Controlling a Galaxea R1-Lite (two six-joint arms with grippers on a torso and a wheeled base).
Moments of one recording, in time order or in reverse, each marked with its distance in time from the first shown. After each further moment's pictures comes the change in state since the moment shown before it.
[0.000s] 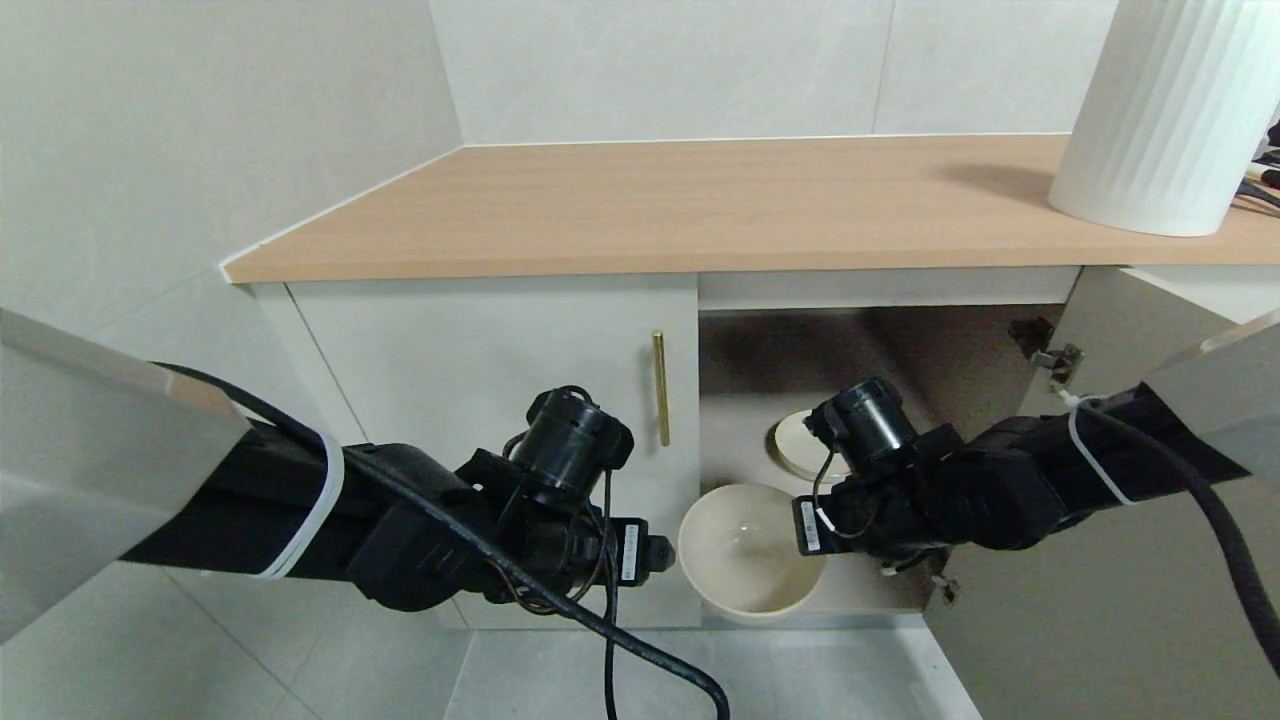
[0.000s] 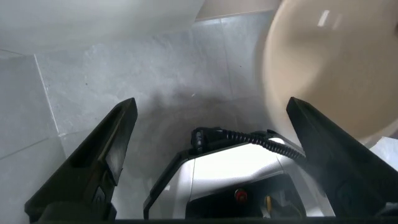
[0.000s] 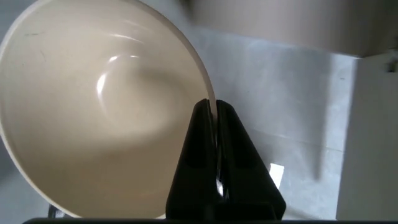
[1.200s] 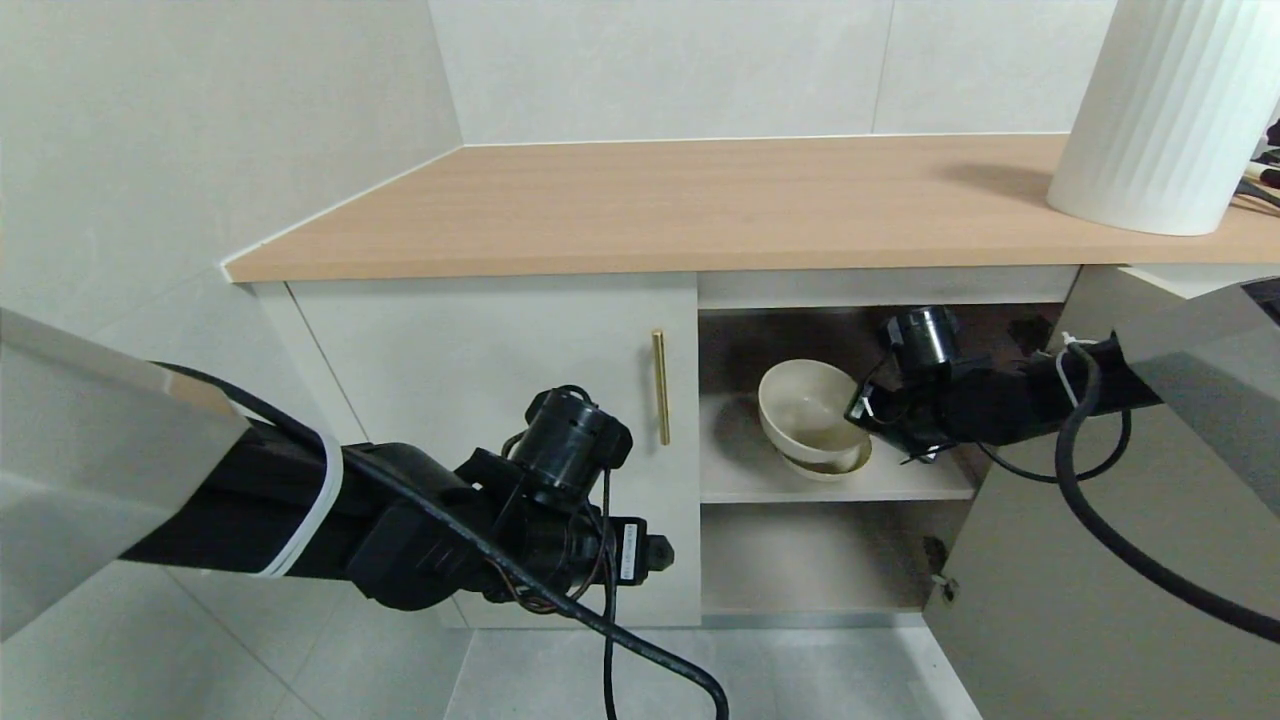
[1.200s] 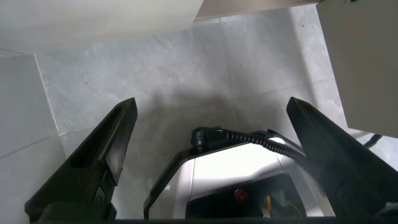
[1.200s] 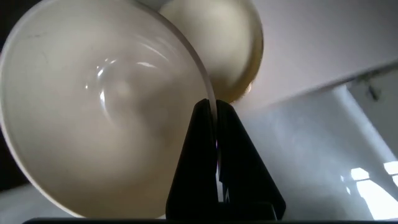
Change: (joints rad) left arm 0.001 0.000 0.000 0.001 0.000 0.000; right arm -0.280 0.186 -0.336 -0.062 -0.054 0.323
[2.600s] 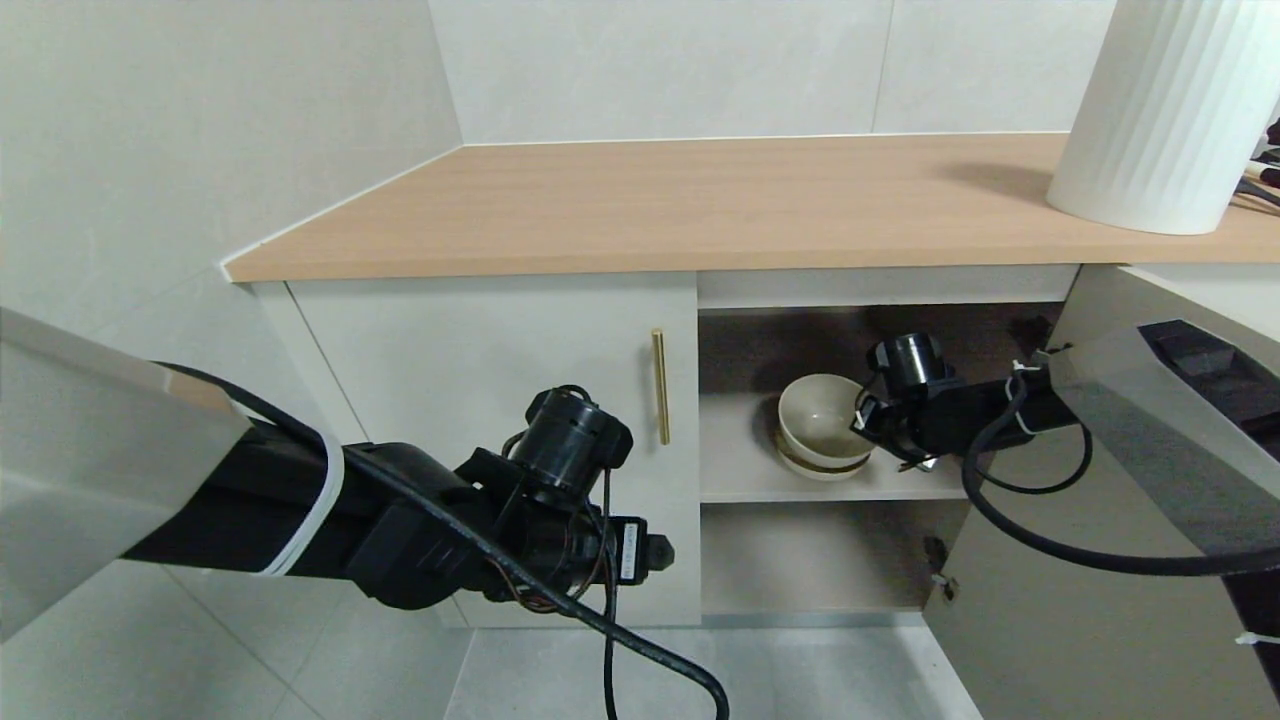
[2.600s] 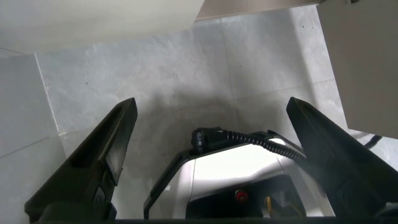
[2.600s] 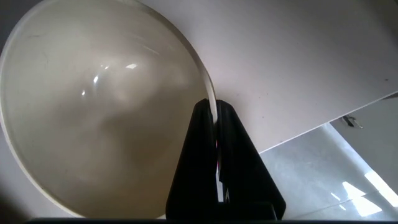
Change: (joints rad) left arm 0.002 0.001 -0.001 0.000 0.000 0.000; right arm -0.039 0.177 -0.145 -0.010 -0.109 0.009
